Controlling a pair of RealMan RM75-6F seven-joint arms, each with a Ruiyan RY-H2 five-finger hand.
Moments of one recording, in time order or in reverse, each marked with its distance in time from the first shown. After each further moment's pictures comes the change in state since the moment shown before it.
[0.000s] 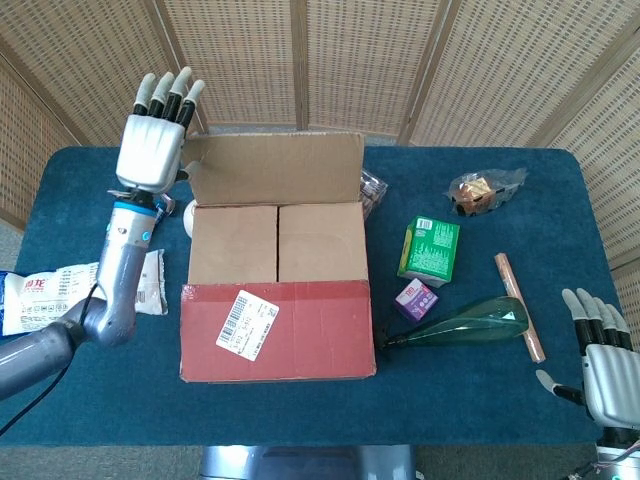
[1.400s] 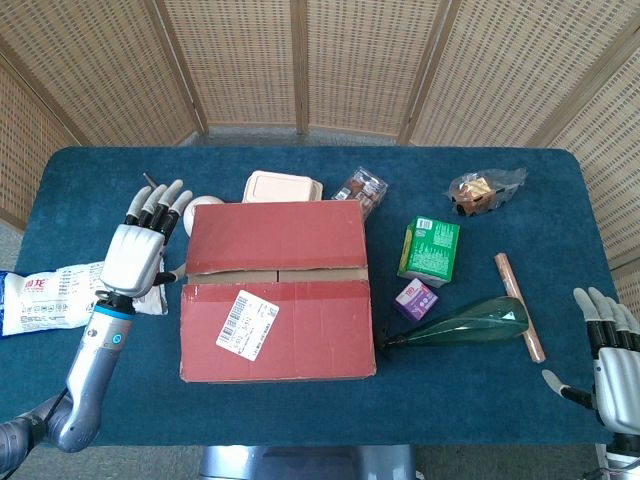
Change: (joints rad) left arm 0.393 0.041 0.201 -0.357 0.283 0.207 -0.231; right arm -0.023 0.024 -0.002 -0.014 -0.037 0.045 0.043
